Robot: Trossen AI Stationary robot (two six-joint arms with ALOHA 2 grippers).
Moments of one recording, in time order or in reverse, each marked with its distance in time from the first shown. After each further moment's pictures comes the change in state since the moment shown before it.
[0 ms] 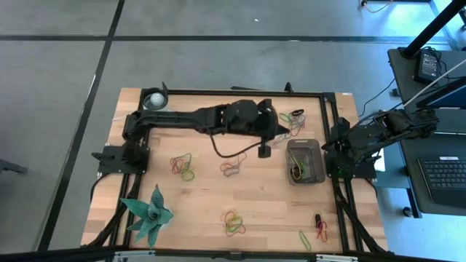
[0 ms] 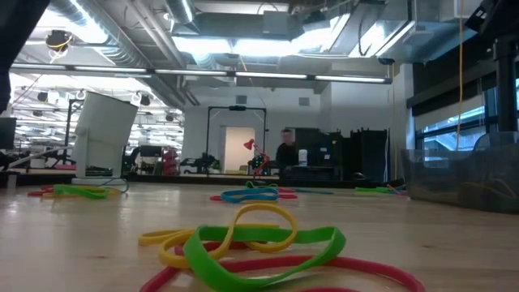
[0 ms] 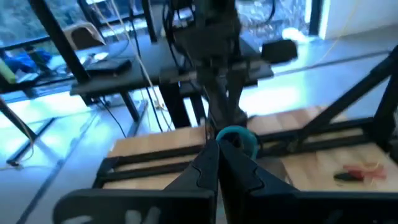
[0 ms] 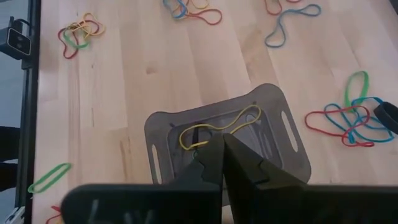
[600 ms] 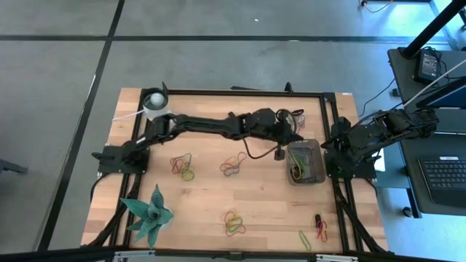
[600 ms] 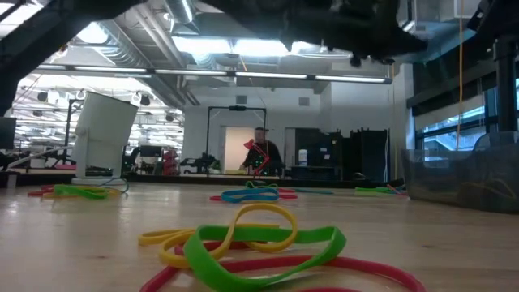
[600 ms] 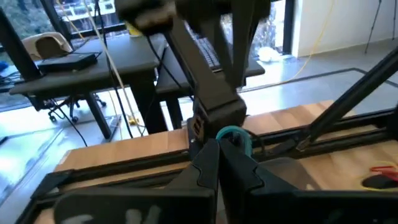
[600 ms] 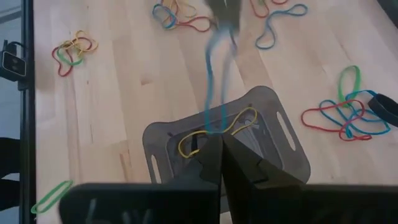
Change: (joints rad) left arm 0.066 0.326 -0.001 0.419 0.194 -0.022; right arm 0.000 0.000 0.000 0.014 0.035 0.083
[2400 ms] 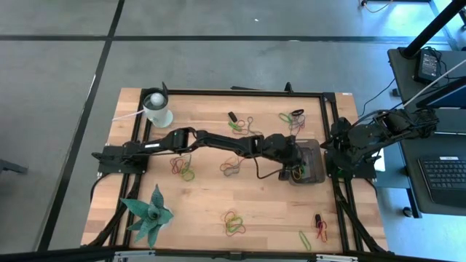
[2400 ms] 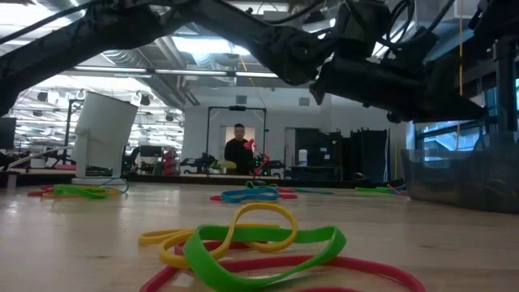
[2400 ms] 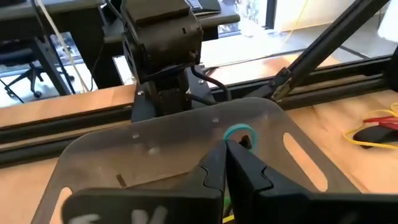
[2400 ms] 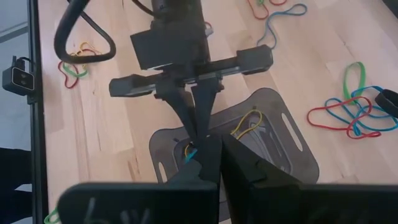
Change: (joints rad) left arm -0.076 0.301 0.187 0.000 0.016 -0.044; right arm 0.000 0.000 0.001 0.016 0.001 0.052
